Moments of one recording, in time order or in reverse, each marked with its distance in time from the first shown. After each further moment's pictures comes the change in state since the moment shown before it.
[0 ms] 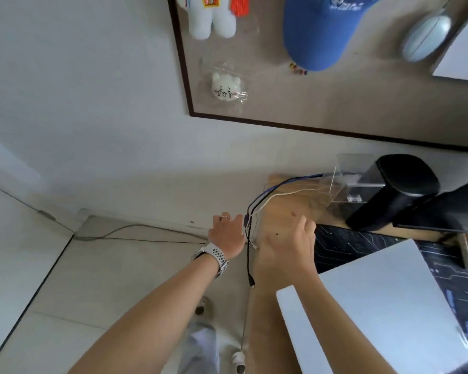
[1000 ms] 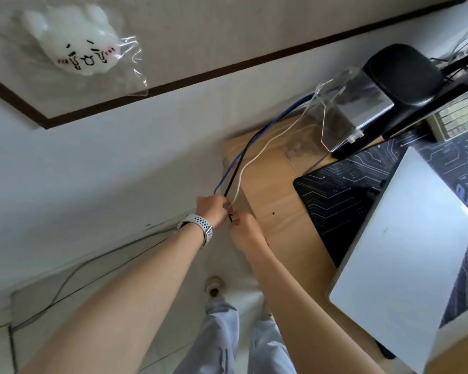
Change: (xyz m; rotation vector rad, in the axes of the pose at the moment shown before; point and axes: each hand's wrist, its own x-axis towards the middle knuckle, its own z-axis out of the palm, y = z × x) left_hand 0.189 -0.029 0.049 0.135 -0.473 0.316; right_hand 0.108 -0.010 0.144 0.180 -0.117 0.540
